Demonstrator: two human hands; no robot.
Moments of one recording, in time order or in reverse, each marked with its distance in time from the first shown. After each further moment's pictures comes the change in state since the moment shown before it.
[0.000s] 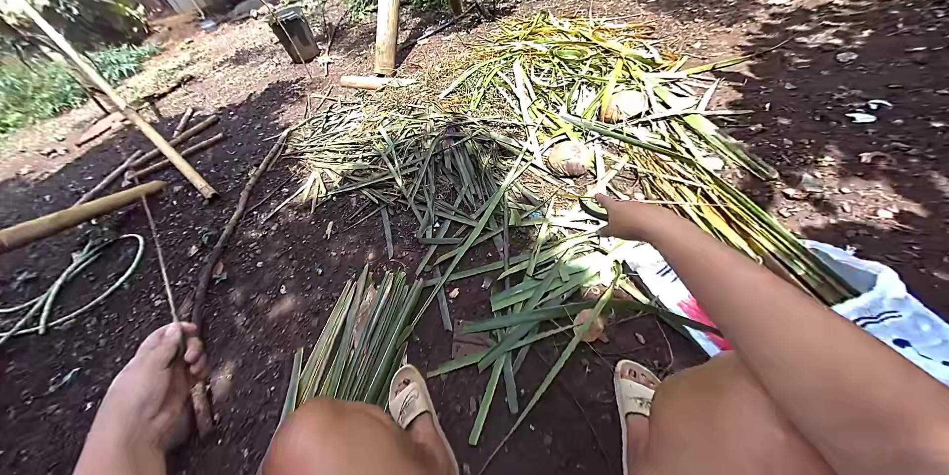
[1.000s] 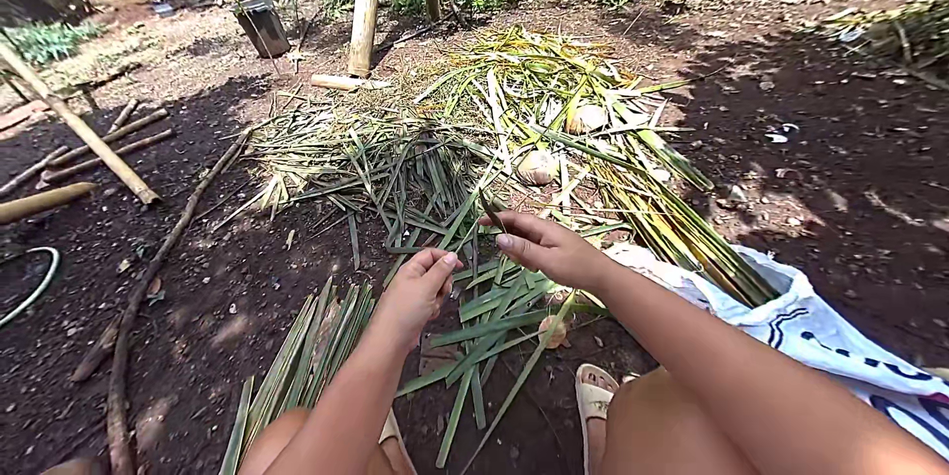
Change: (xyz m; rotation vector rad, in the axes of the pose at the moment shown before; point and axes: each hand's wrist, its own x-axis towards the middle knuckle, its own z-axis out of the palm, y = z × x) left_hand -0.076 0.033 0.332 -0.060 -0.789 -0.062; right_hand -0.106 -0.089 0.000 0.731 0.016 -0.805
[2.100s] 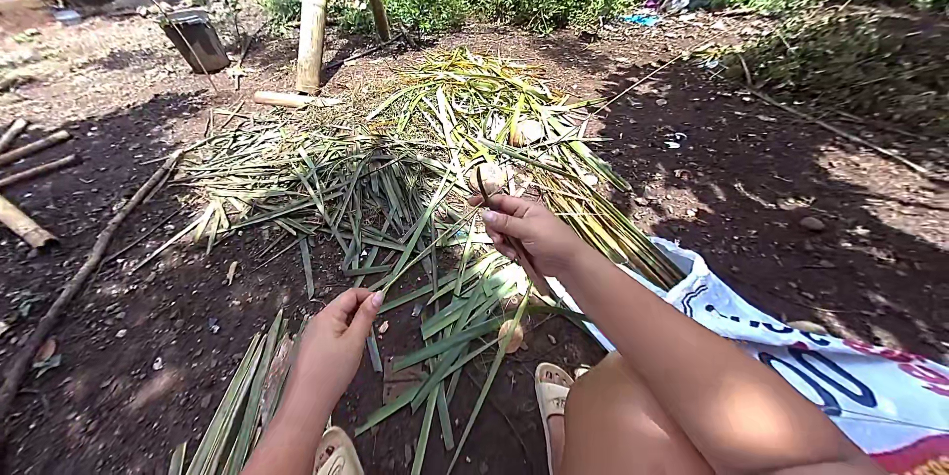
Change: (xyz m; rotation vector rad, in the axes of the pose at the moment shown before) left_hand -0.014 -0.022 -0.038 0.702 0.240 0.260; right_hand -0.011 -0.004 -0.032 0.490 0.287 0.149
